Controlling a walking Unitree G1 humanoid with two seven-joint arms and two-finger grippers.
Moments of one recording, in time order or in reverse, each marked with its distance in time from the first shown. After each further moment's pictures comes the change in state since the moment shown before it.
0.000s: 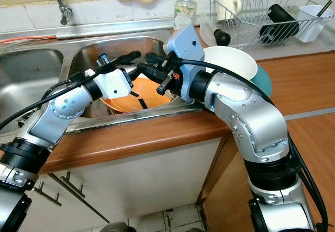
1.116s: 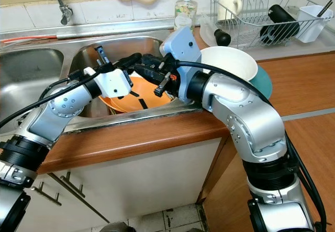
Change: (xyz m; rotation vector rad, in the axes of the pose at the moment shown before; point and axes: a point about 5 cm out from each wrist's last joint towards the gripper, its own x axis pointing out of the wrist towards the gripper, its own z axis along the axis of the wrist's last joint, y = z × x) left arm 0.001 0.004 -0.001 0.043 0.001 0.009; right arm 0.003 0.003 0.001 -0.019 0.001 0.014
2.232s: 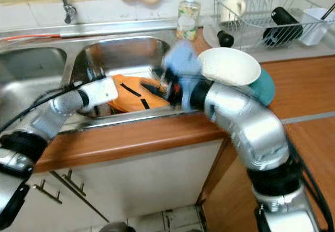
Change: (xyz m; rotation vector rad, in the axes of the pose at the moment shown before) left arm -0.027 -0.041 -0.091 -0.203 0.618 -0.326; right arm -0.005 0.008 -0.031 0.032 0.159 0.000
